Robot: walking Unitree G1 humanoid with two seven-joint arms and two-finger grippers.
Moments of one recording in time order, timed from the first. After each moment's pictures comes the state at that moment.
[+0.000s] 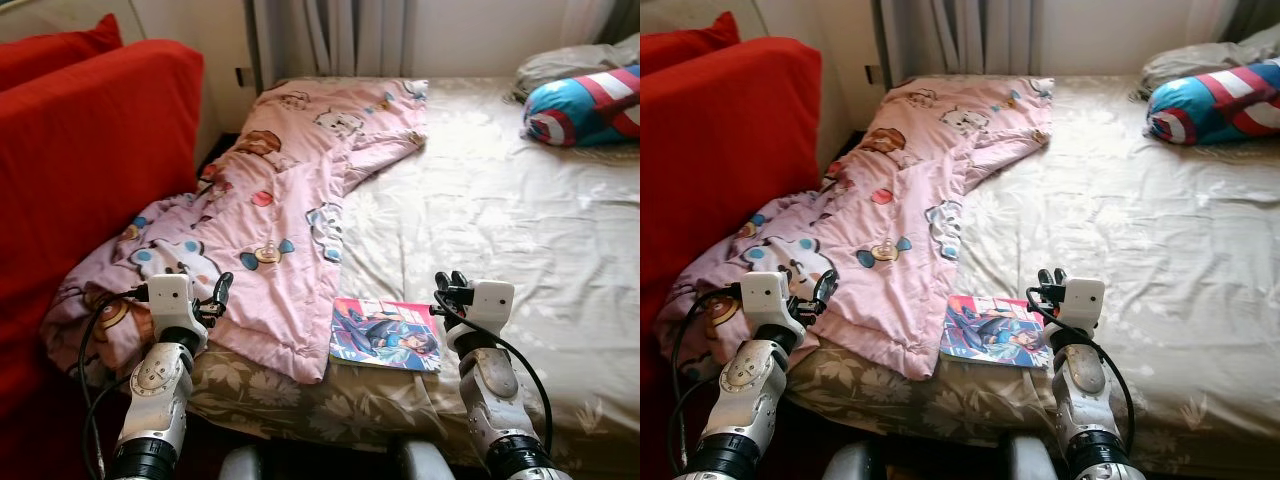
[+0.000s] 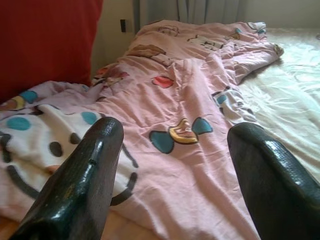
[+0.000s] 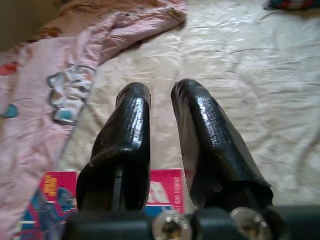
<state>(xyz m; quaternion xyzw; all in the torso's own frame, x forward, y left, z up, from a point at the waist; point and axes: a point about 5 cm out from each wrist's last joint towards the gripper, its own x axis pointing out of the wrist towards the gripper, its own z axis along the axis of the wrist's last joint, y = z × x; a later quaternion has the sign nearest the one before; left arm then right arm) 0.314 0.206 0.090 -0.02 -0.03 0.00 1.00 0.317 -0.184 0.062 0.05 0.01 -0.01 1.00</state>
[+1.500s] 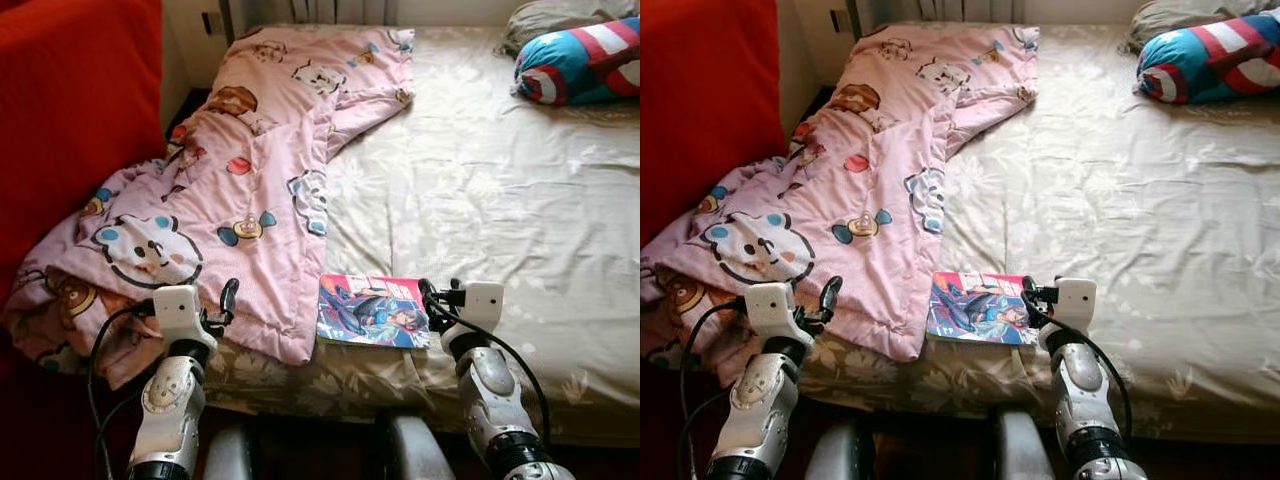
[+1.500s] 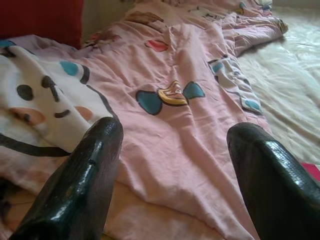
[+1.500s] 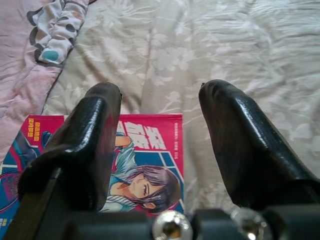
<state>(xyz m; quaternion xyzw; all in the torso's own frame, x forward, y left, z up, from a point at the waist) 0.296 0.197 0.089 -0.03 -0.05 0.02 1.00 0.321 -0.171 0.055 0.06 0.04 0.03 1.00</state>
